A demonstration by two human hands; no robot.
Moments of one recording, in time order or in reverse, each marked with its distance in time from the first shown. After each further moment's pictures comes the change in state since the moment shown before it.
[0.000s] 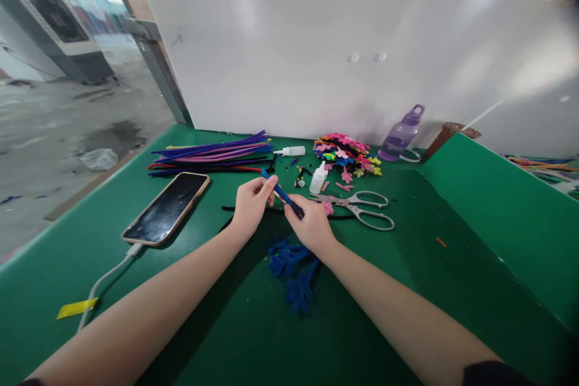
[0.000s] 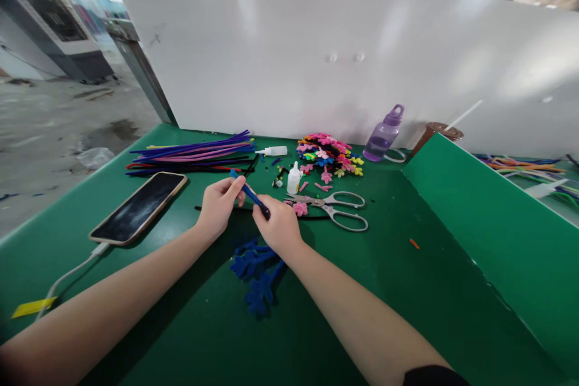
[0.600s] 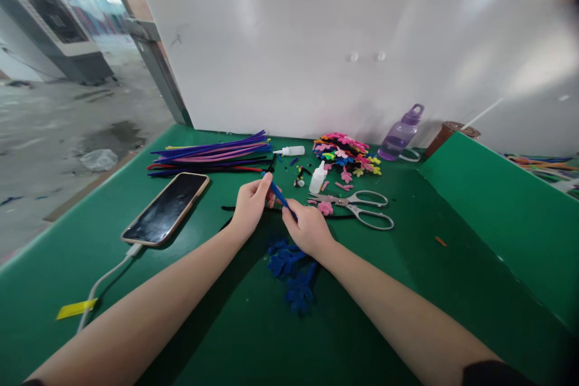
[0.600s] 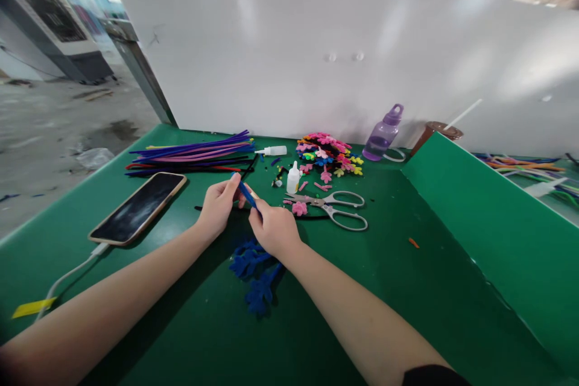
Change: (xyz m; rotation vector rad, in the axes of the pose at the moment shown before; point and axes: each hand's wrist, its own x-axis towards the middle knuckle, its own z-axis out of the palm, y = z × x) left_hand 0.001 -0.002 0.000 -0.068 -0.055 -0.059; right_hand -0.003 -0.007 -0.002 -0.229 -0.130 0.007
